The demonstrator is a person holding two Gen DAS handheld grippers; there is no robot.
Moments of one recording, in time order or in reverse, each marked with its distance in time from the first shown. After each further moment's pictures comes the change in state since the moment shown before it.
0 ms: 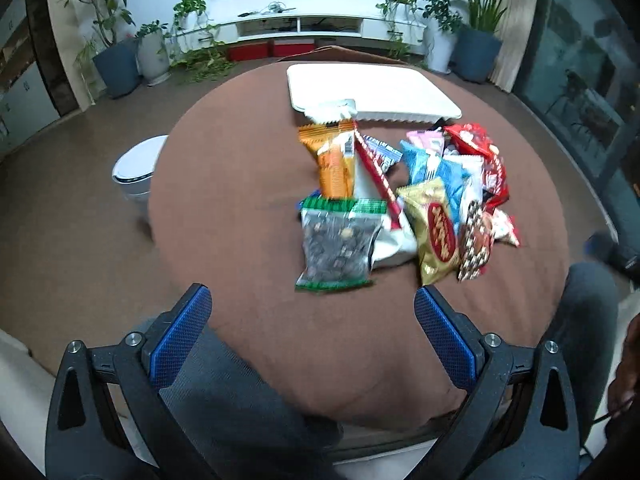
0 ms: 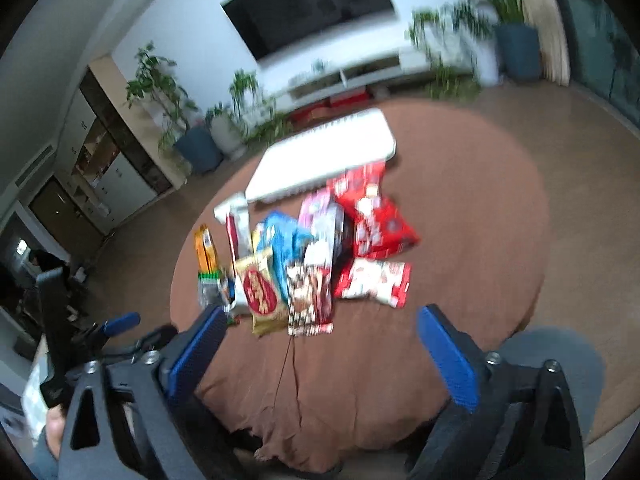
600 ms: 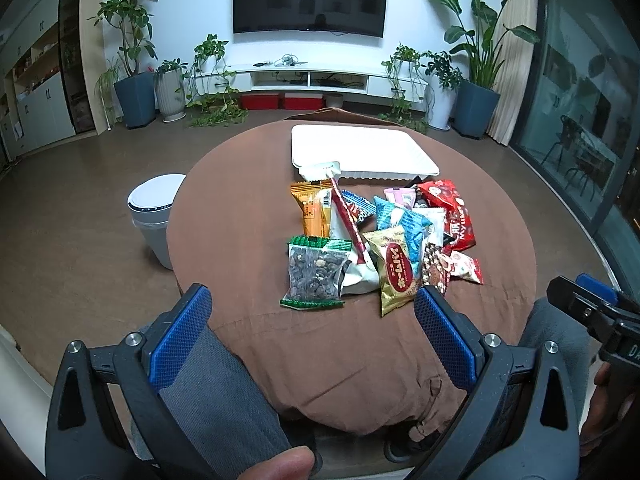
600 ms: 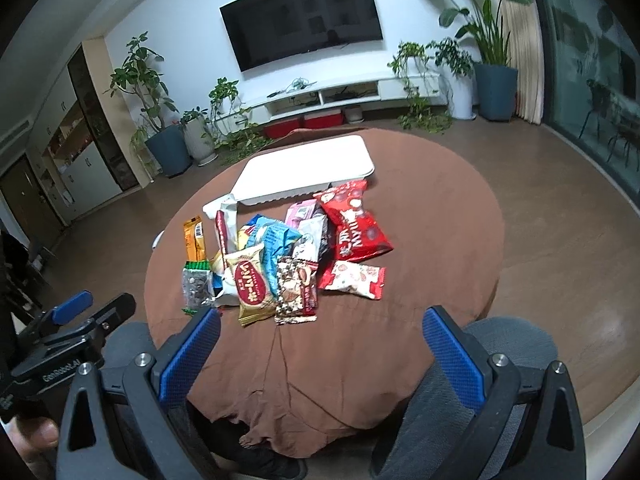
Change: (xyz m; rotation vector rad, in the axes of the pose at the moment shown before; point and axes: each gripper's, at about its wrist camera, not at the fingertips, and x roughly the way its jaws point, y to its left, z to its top) left arm -0.054 -0.022 -0.029 -0.064 -0.224 0.002; right arm -0.020 0.031 -0.040 -0.104 -0.145 -0.177
